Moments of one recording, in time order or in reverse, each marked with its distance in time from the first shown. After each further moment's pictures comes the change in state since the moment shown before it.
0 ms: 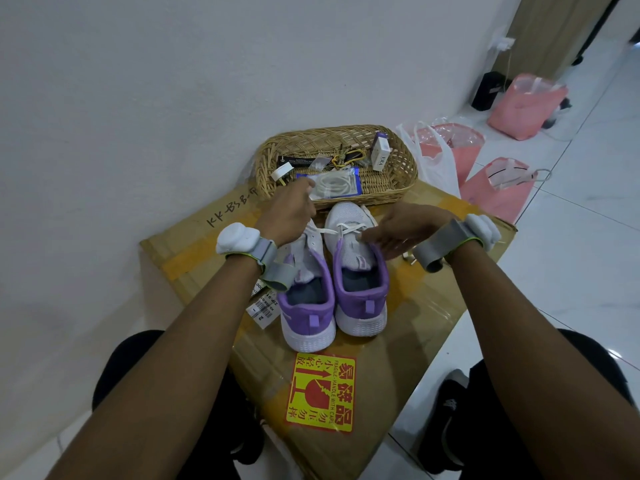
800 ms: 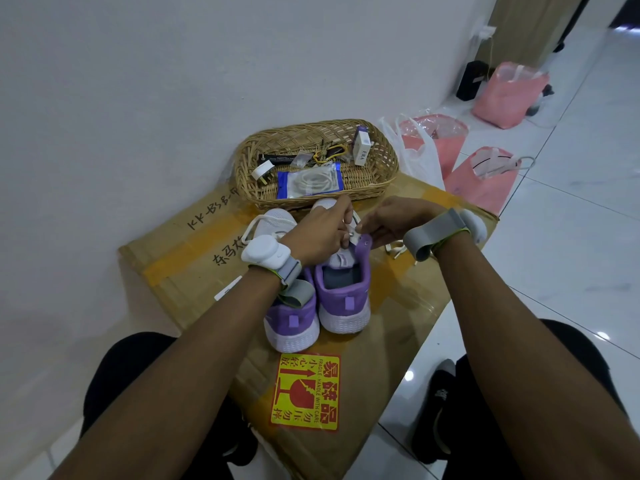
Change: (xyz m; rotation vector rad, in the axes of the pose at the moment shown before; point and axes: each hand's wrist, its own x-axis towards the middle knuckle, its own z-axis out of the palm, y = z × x) left_hand -0.011 0.046 0.052 0.016 -0.303 0.287; right_hand -0.006 0.013 0.002 0.467 0.039 -0.013
